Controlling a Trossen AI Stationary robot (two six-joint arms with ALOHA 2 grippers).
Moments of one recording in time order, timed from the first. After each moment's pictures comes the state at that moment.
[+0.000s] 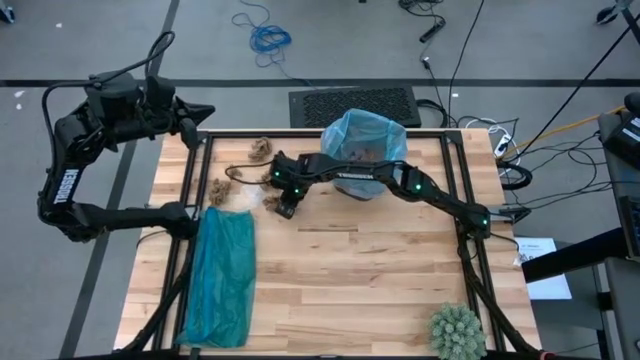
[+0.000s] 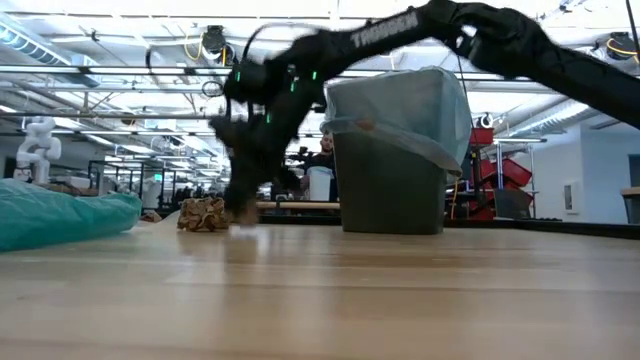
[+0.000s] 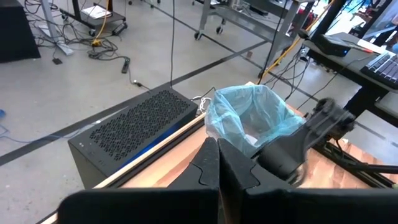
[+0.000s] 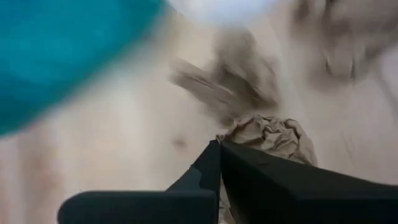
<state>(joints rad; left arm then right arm) 0.69 0.98 1.71 -1.09 0.10 -0.20 -0.21 2.53 2.33 -0.85 -0.28 0.25</state>
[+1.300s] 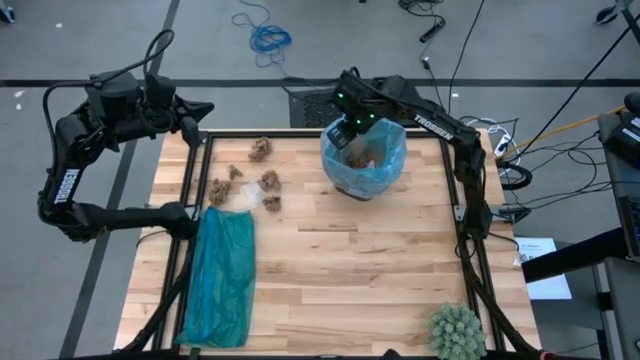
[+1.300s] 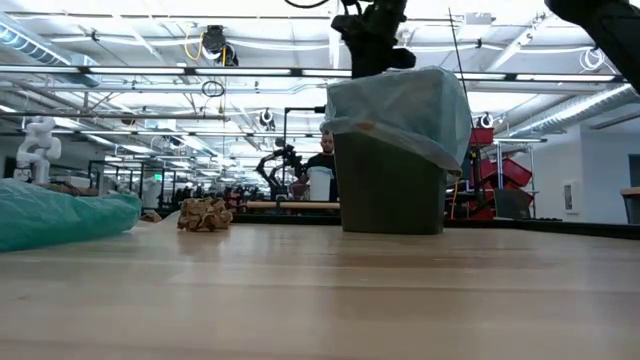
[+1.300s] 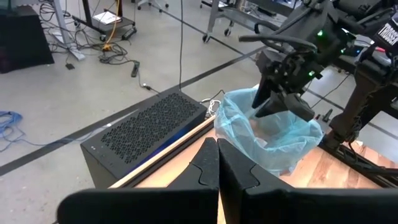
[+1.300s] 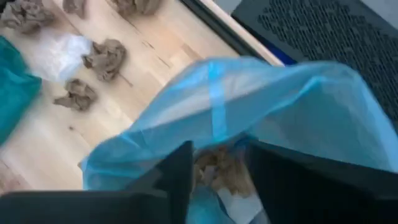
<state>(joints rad) 0.69 0.98 1.71 -1.09 0.05 -0.18 -0.46 2.02 2.33 -1.41 0.08 0.34</state>
